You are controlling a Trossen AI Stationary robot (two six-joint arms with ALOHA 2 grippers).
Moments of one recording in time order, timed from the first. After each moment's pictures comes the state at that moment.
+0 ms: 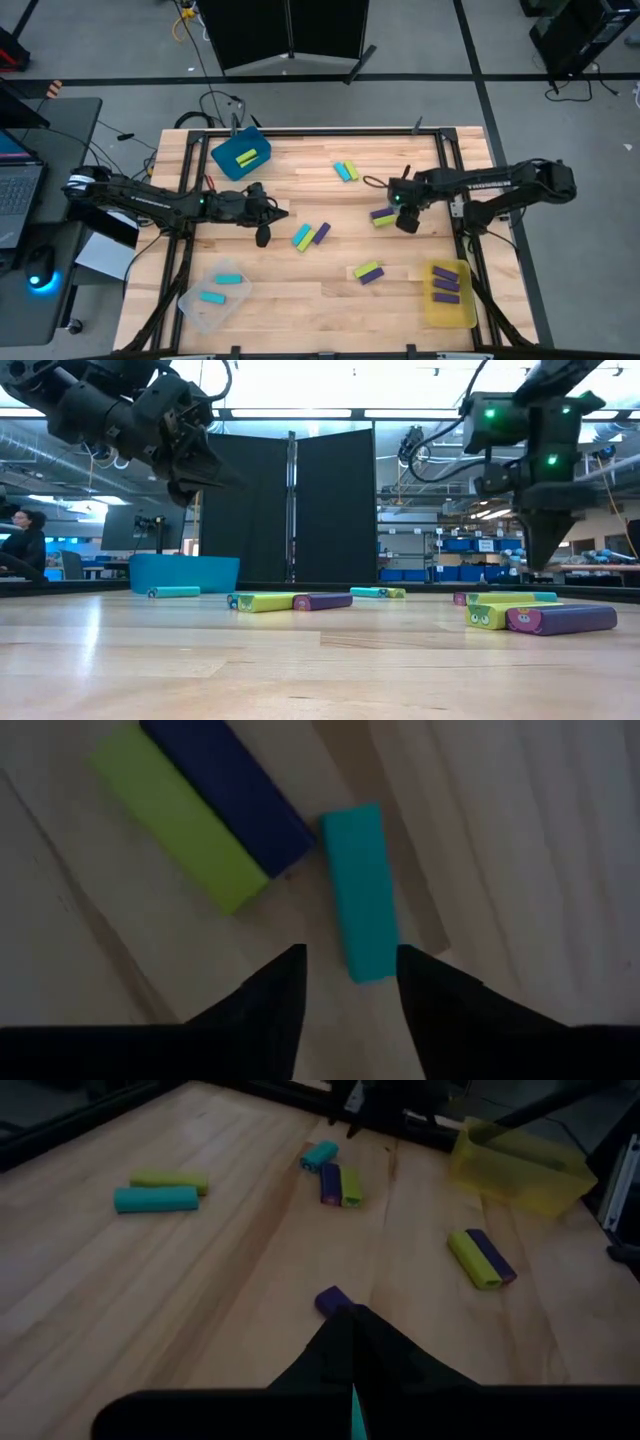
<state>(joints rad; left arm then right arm) -0.07 1.08 0.40 0.29 -0.19 -0.32 -0.16 1.25 0.69 -0.89 0.15 0.26</state>
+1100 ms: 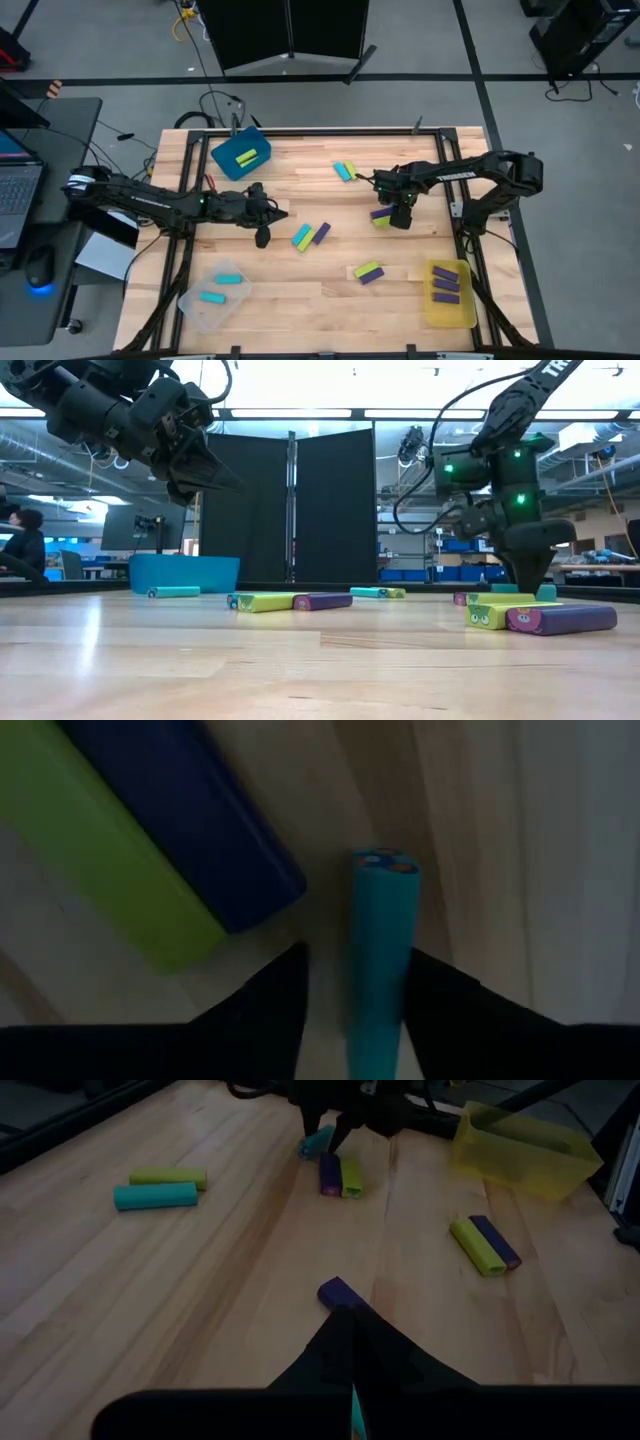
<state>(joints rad) -0.07 1.08 0.41 0.26 -0.19 -0.29 -0.32 1.54 0.74 -0.80 0.07 0.00</state>
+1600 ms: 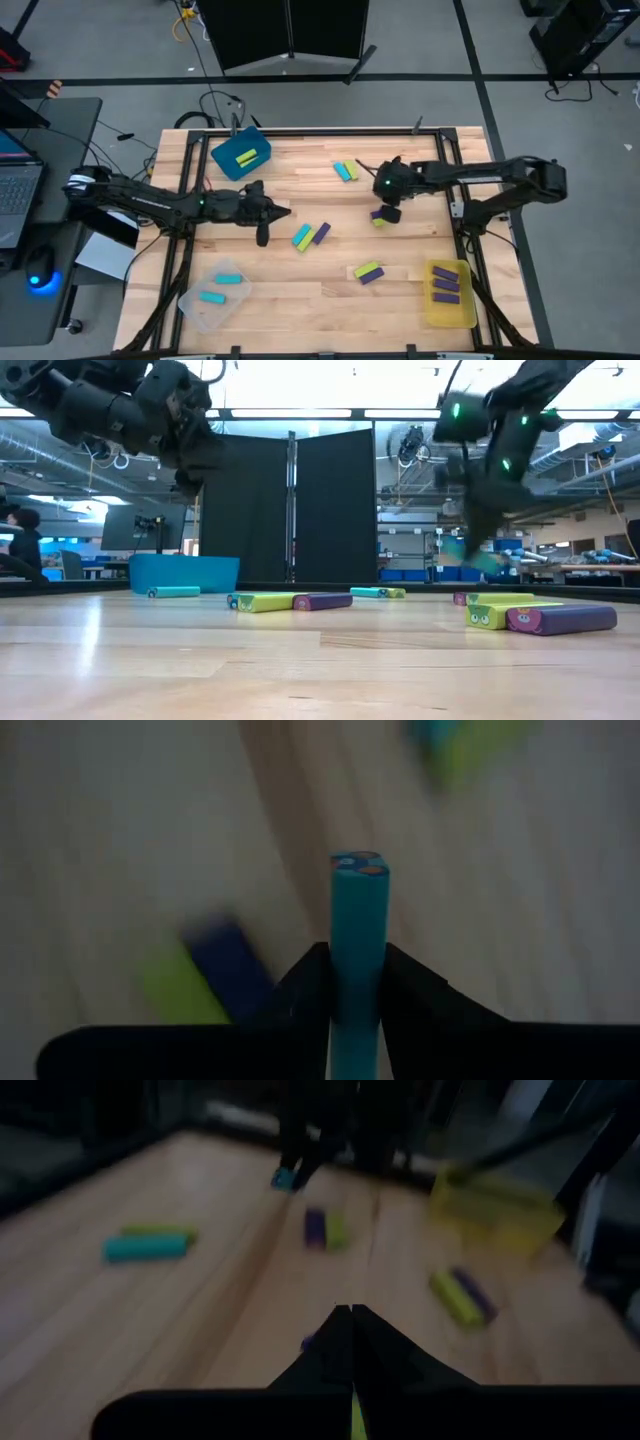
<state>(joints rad) -0.07 1.08 0.37 0.46 -0.19 -0.28 -0.27 1.33 0.74 -0.58 0.10 0.02</state>
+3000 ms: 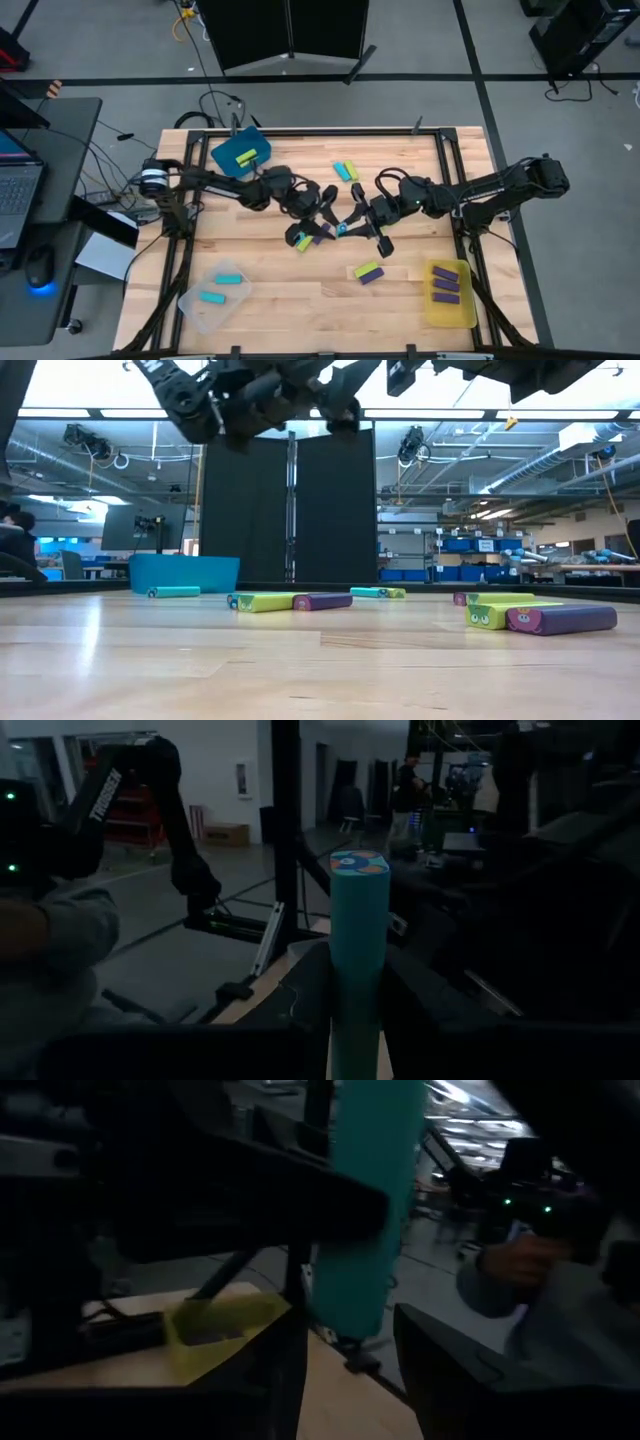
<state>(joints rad) 0.10 1.75 0.93 0.95 0.77 -0.21 0.06 1.32 0.71 0.64 -0.32 0.00</state>
